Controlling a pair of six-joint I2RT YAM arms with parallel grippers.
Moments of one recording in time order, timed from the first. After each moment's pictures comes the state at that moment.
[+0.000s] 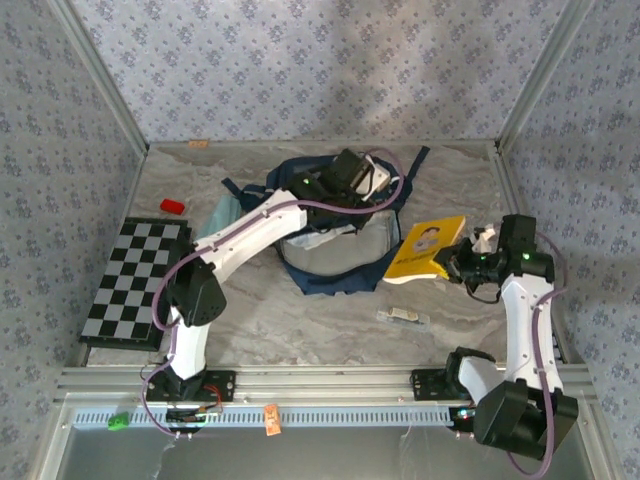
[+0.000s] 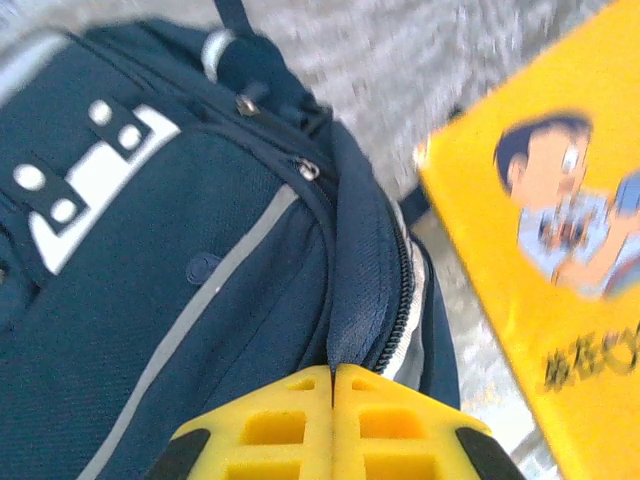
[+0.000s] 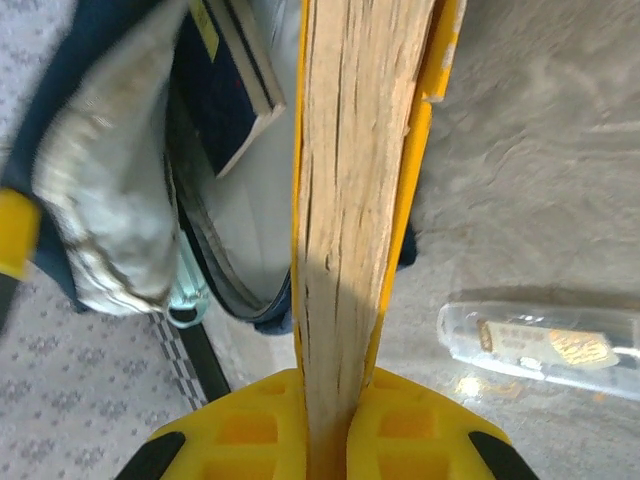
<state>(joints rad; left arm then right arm) -0.89 1.96 1.97 -0.80 -0.02 -0.09 -0.23 0.96 0.88 -1.04 -0.75 0.57</state>
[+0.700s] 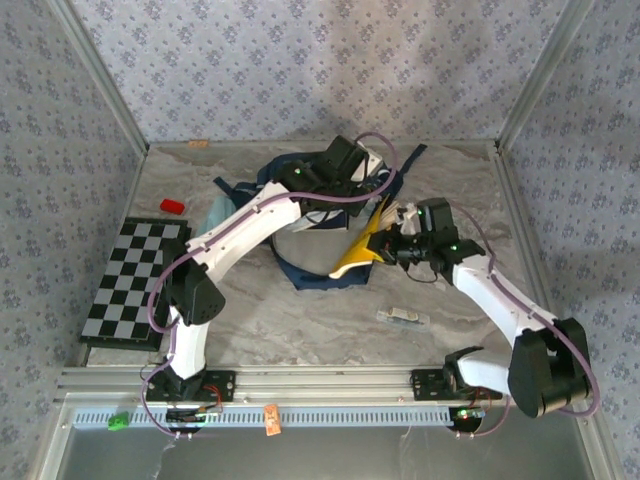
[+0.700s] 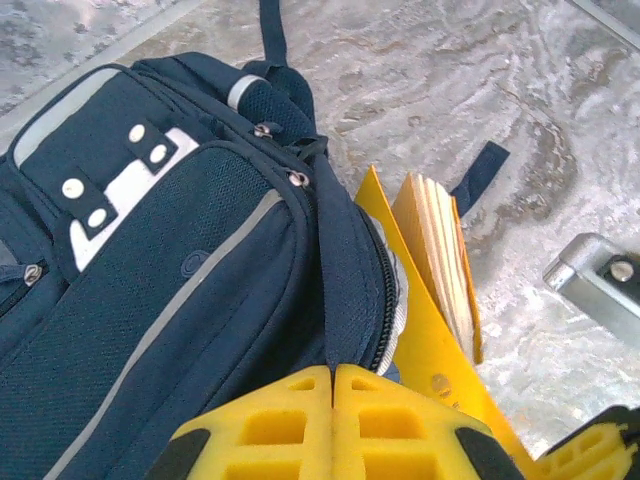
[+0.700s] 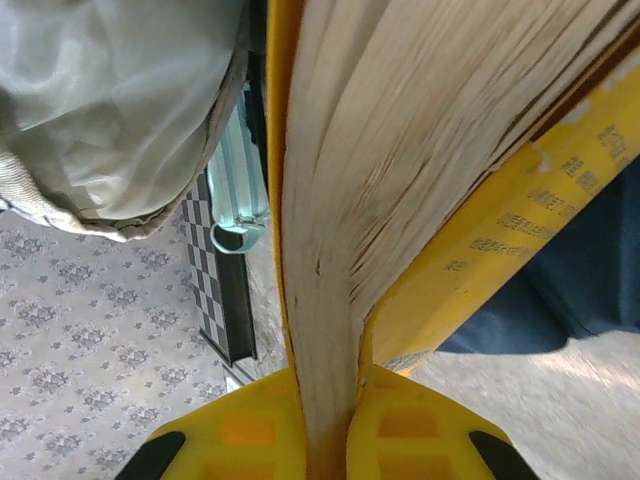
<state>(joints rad) -0.87 1.96 2.06 -0.88 -0.10 -0.12 0.33 1.22 0.80 -0.29 -0.68 0.90</state>
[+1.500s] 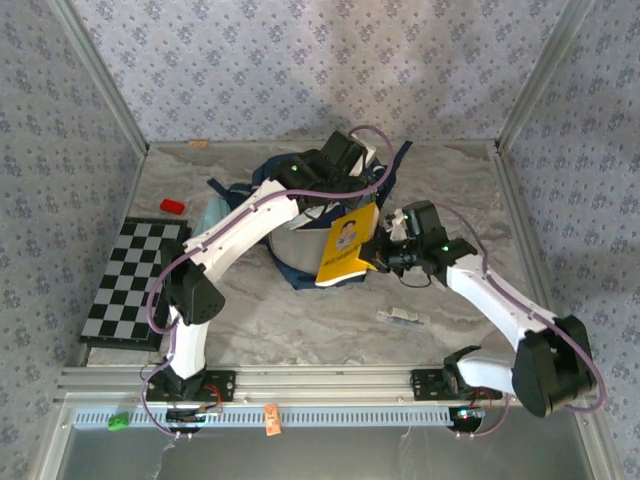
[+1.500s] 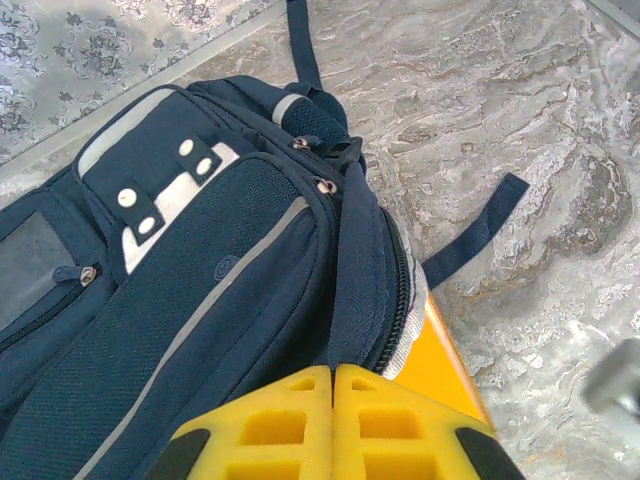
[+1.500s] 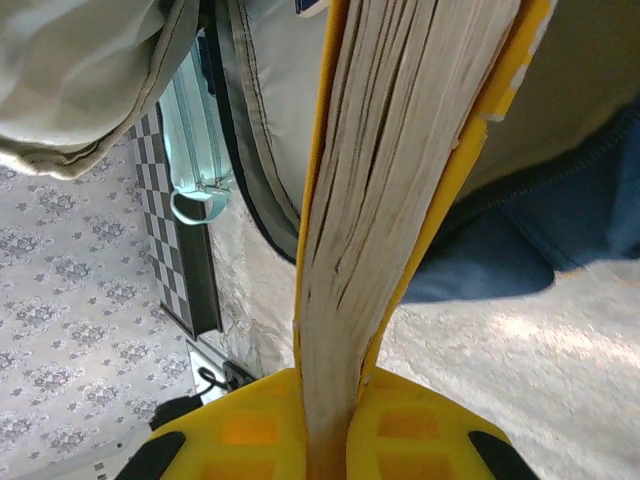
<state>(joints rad) -0.86 1.96 2.09 -0.89 -0.18 -0.15 0.42 1.24 0.82 -0.38 -0.62 0.88</state>
